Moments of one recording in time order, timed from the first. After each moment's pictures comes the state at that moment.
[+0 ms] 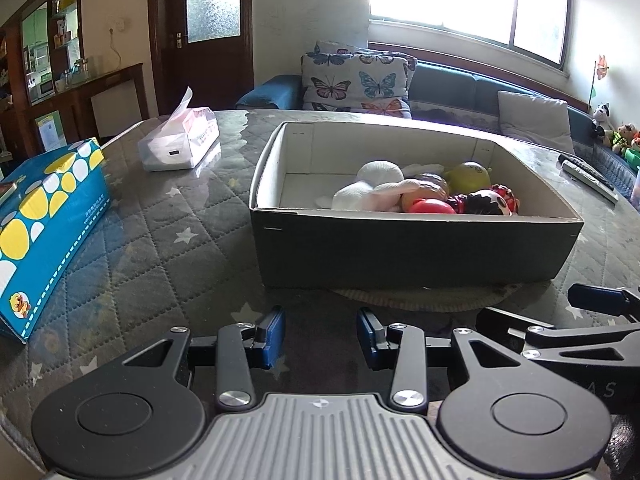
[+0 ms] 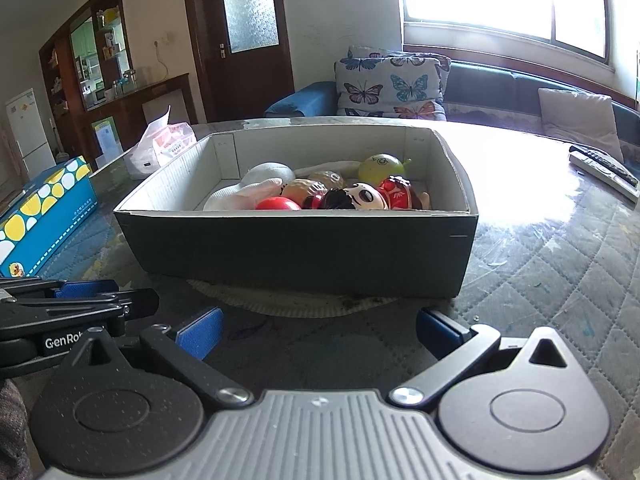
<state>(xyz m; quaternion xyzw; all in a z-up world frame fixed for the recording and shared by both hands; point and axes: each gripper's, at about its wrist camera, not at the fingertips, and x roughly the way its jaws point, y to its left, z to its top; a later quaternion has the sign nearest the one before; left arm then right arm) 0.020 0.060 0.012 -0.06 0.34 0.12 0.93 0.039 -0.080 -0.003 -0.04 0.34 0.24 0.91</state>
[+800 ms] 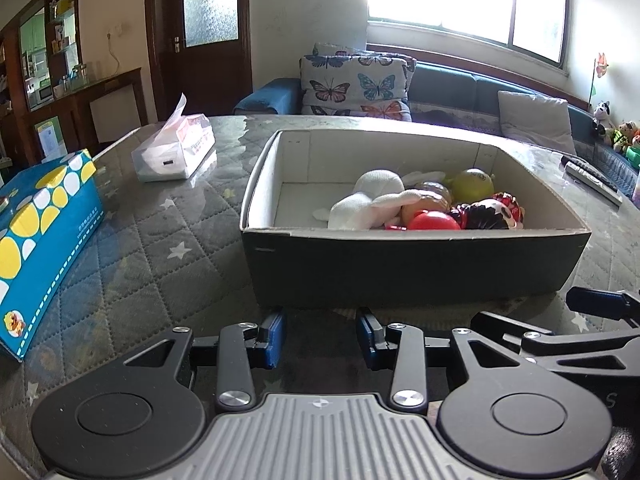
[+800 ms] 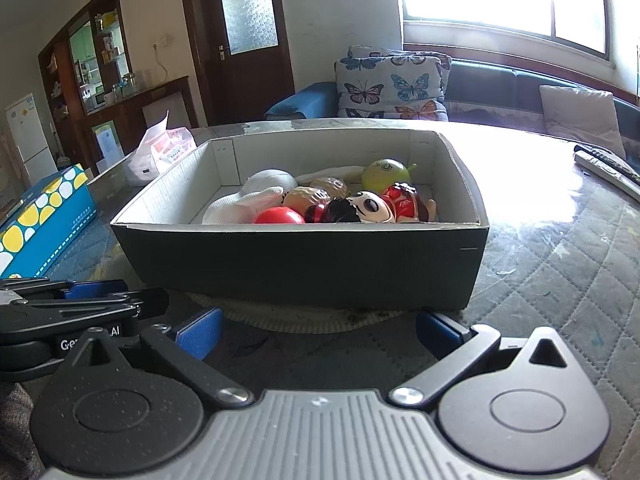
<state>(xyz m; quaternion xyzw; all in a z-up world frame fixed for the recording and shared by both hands) 0.035 0.060 0.014 -0.05 0.34 0.12 0.93 0.050 -0.075 -0.002 -0.03 0.34 0.24 0.91</state>
